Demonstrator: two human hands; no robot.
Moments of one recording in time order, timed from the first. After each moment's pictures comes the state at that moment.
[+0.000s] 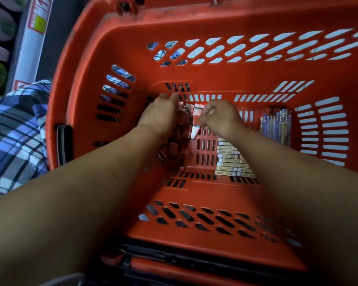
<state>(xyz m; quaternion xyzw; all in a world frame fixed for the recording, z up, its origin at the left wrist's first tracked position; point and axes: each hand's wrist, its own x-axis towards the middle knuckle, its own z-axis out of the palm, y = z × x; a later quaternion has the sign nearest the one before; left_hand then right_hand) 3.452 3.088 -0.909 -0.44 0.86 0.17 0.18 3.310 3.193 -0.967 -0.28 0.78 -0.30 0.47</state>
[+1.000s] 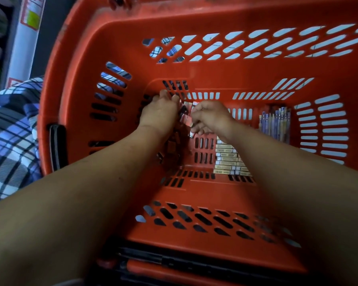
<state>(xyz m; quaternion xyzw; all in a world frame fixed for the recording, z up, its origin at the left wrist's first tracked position) 3.443 3.092 -0.917 -0.41 0.87 0.06 0.25 3.322 3.183 -0.953 -0.15 0.69 -0.35 0.61</state>
